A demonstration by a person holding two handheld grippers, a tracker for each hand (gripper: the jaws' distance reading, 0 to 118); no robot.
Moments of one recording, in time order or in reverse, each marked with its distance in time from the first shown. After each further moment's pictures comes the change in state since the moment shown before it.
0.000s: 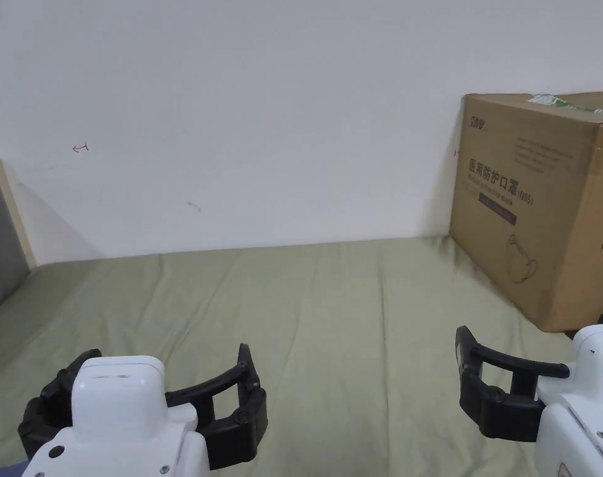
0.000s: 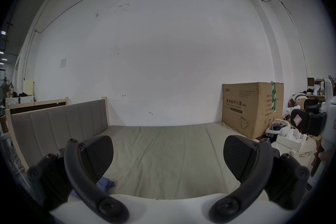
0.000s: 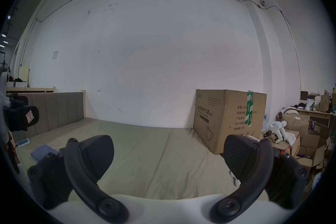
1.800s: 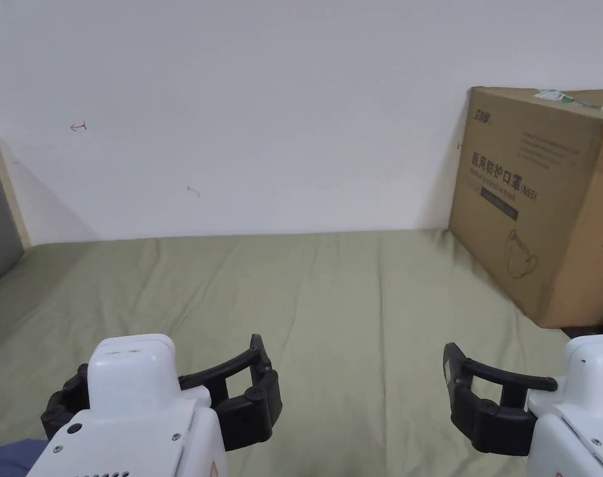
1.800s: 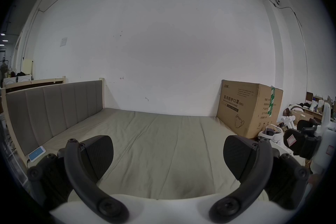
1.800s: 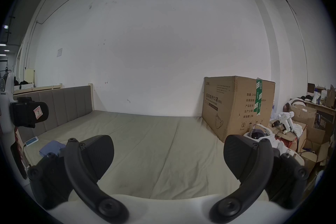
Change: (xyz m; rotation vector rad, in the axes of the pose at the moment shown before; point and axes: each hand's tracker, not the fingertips) left arm 0.001 -0.005 -0.009 -0.108 -0.013 0.129; right arm -0.005 -0.013 -0.003 -0.099 0.069 -0.034
